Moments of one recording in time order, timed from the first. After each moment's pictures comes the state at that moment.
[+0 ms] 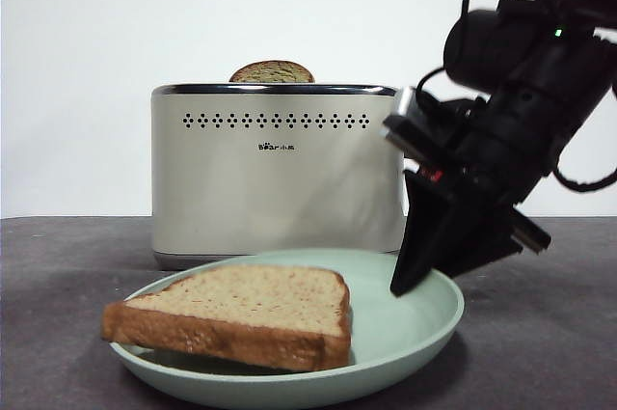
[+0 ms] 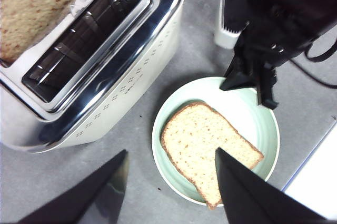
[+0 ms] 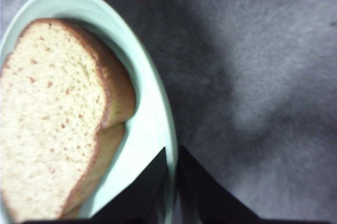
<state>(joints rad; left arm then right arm) -0.70 1.65 2.05 -1.41 0.05 0.14 0.46 1.65 0.87 -0.34 -0.52 0.19</state>
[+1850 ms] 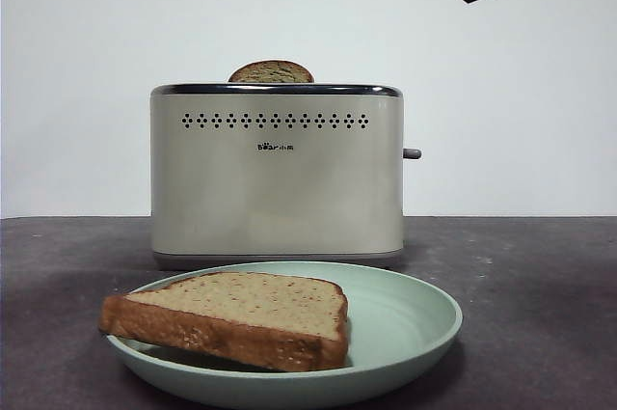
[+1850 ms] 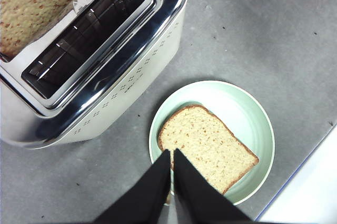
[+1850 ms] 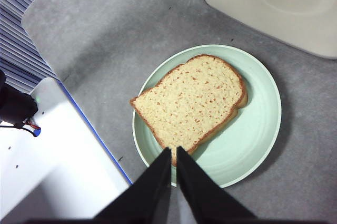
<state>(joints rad) -0.70 1.65 2.05 -1.41 0.05 0.10 0.60 0.91 0.87 -0.69 -0.45 0.18</state>
